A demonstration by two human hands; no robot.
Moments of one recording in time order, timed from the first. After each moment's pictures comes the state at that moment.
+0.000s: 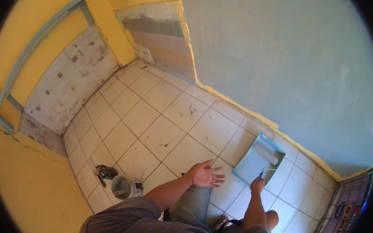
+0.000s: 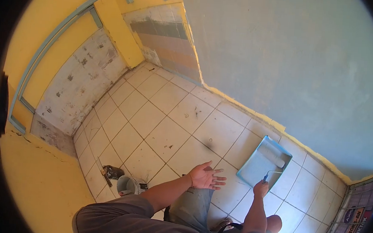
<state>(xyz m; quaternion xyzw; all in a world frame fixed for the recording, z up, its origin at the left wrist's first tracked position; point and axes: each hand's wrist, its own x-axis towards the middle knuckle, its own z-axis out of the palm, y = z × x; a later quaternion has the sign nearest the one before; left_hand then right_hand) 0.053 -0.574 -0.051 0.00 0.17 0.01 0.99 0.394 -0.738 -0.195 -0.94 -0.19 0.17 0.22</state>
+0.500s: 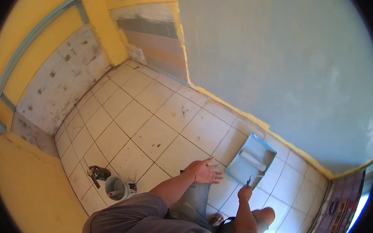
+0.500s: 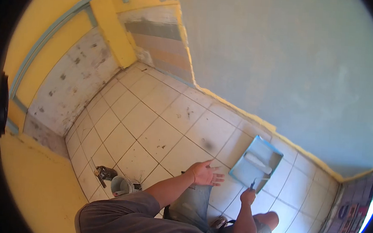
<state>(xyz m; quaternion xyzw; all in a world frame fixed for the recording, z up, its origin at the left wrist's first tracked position) 0.086 -0.568 -0.056 -0.02 0.25 0.01 0.97 0.339 -0.781 -0.159 -0.94 -0.17 0.23 0.17</state>
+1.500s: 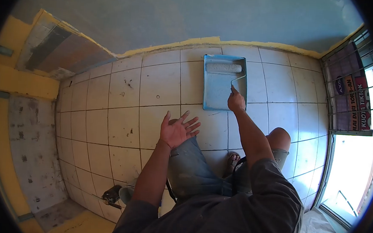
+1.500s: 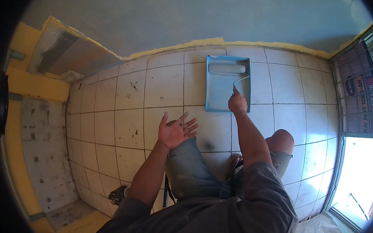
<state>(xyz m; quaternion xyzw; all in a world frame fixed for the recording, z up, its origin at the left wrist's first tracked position) 0.085 -0.566 -0.063 0.01 0.21 0.01 0.98 0.397 -0.711 -0.137 -0.93 -0.13 0.25 0.21</state>
